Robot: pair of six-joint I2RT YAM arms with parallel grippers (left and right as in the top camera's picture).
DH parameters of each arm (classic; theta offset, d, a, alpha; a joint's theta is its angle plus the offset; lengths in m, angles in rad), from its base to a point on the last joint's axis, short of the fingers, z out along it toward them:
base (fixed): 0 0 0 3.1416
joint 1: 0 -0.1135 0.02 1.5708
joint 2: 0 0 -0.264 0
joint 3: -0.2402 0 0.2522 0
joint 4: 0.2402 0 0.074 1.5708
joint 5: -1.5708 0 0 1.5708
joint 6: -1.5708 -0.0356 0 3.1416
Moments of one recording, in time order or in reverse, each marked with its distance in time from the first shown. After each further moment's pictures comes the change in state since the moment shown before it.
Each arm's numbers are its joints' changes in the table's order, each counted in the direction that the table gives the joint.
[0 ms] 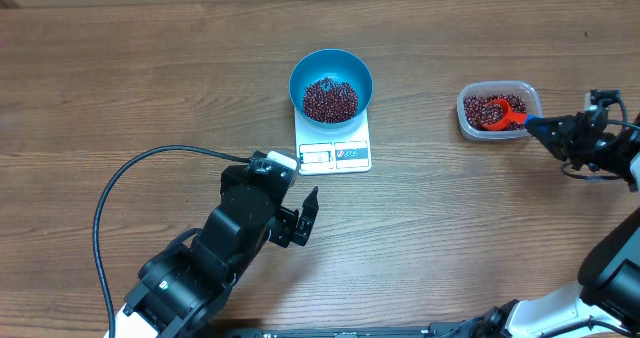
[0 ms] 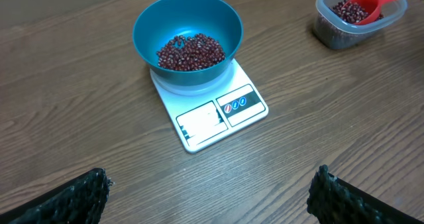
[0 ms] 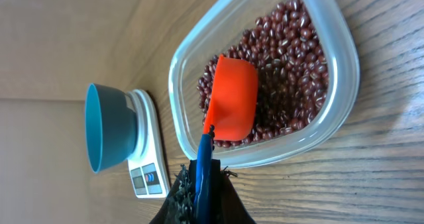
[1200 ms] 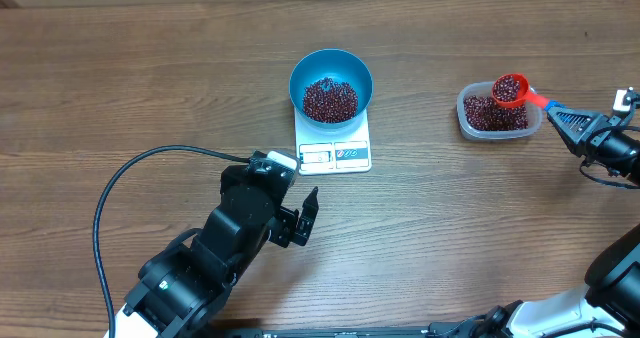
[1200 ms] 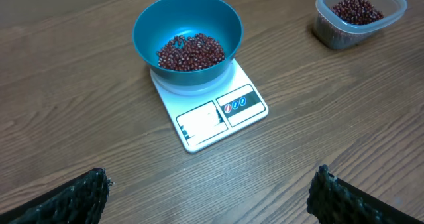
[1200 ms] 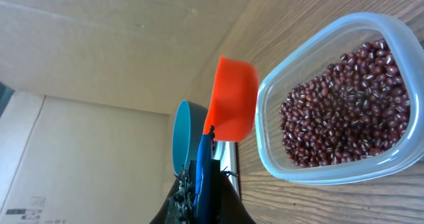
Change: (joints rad) left arm 0.000 0.000 0.000 0.000 0.000 0.000; right arm 0.100 0.000 0.000 -0.021 0.356 -0.003
